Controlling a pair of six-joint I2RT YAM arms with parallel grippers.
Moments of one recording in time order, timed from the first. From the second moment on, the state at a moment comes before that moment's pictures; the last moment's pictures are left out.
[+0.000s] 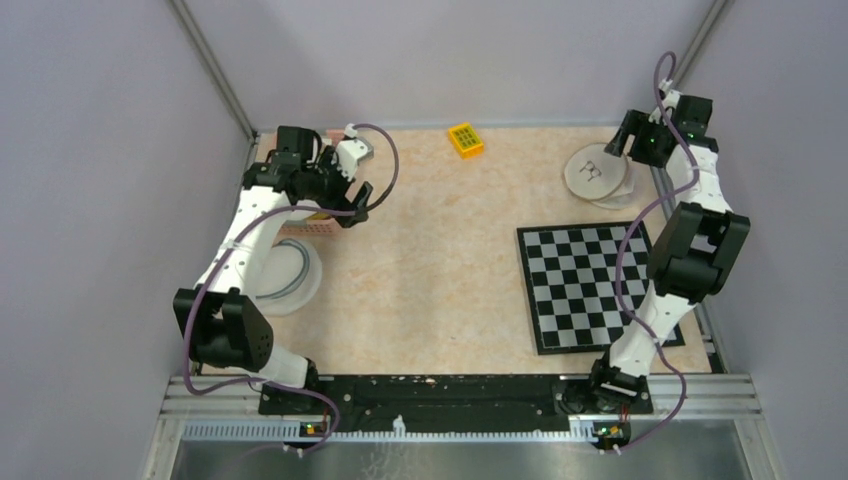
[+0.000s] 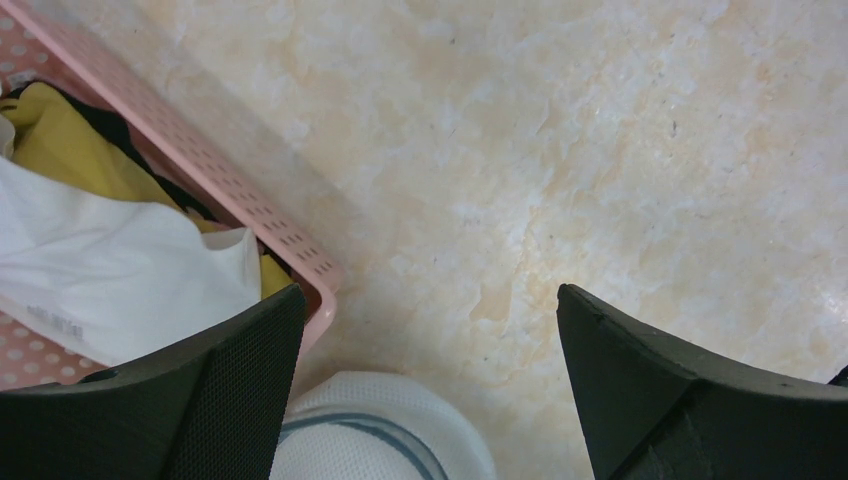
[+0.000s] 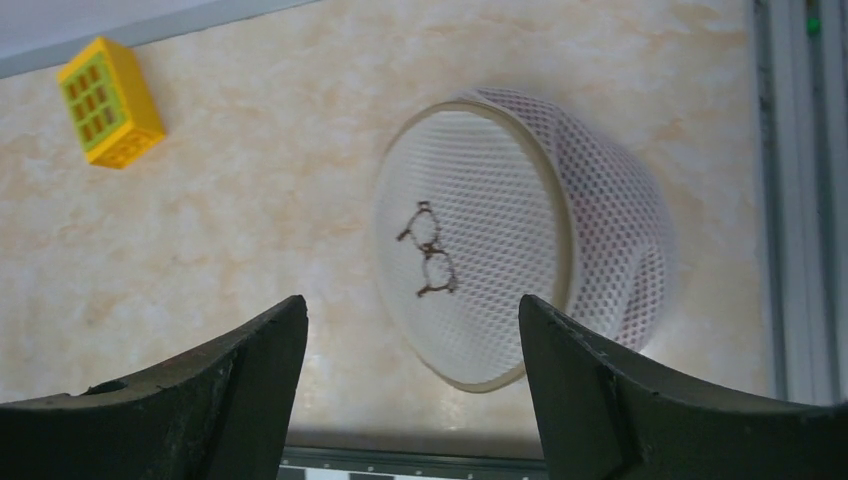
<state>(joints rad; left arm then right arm) -0.10 1.49 1.44 -0.85 0.48 0.60 -0.30 1.94 1.71 -0.46 -0.41 0.06</state>
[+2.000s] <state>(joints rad) -0.21 1.17 1.02 -0.61 0.69 0.75 0.30 1.93 1.17 -0.32 -0.95 0.18</state>
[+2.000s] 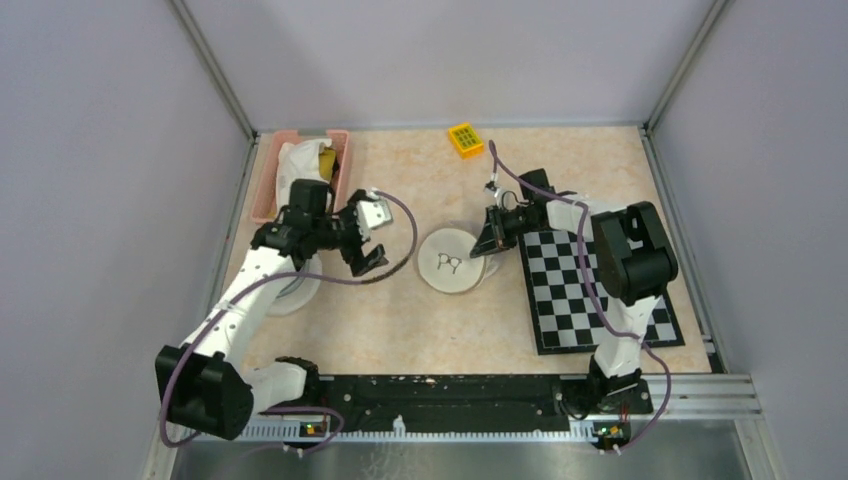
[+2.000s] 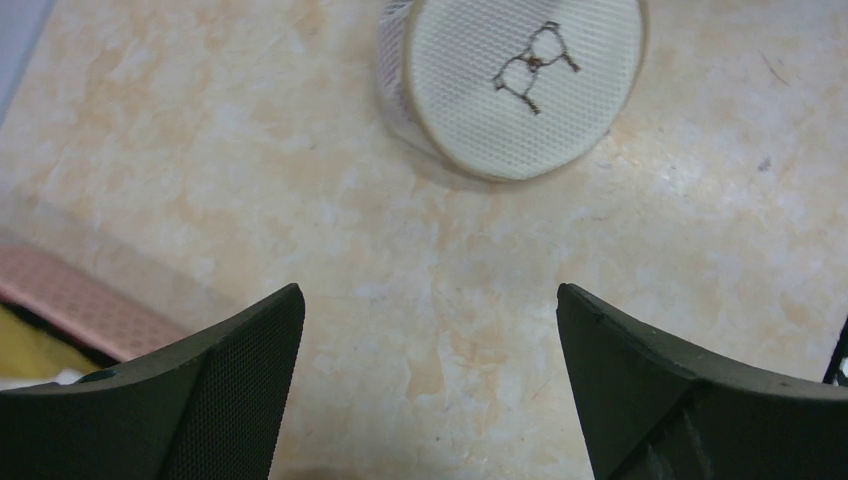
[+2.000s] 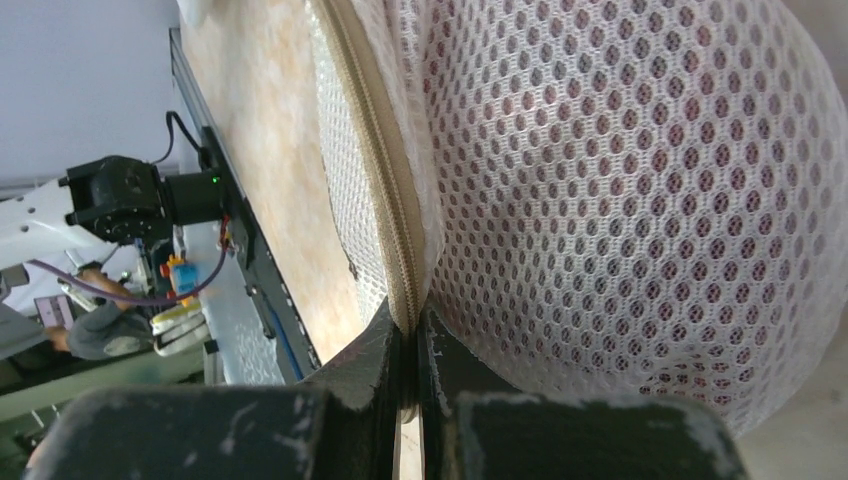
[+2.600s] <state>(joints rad) -0.70 1.32 0.72 -0.35 0.47 1.34 0.32 1.99 1.21 -0.39 -0.75 0.08</state>
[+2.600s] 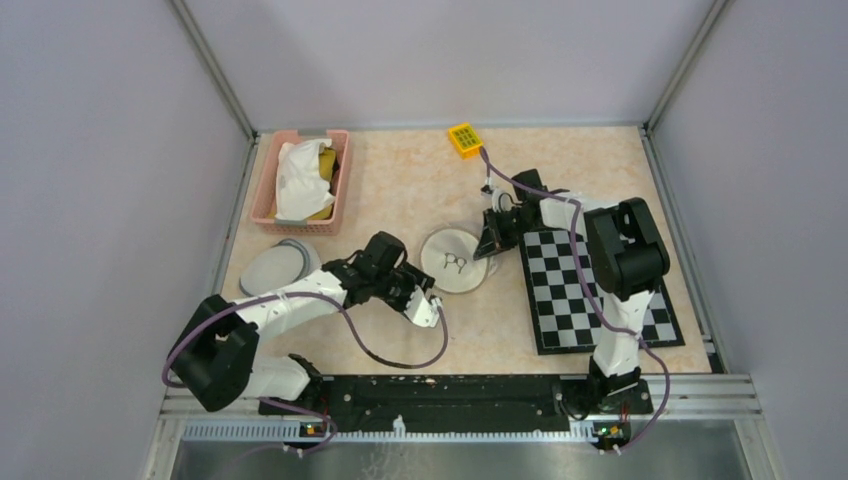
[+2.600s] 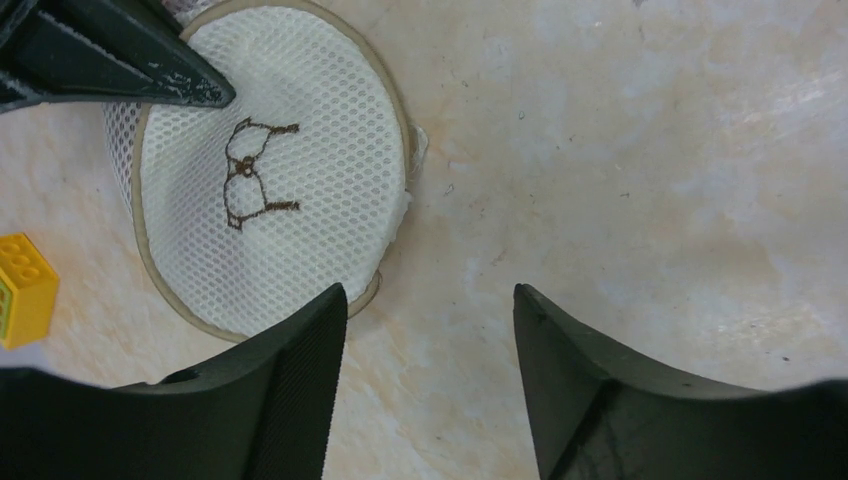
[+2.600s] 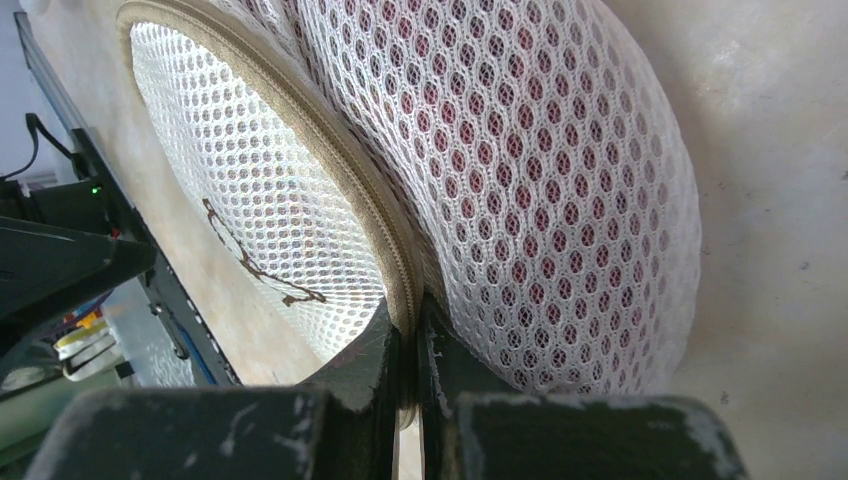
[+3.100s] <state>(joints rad) -0.74 1.48 0.60 0.12 0.35 1.52 0.33 1.99 1.26 -0.41 -0.71 -0.03</state>
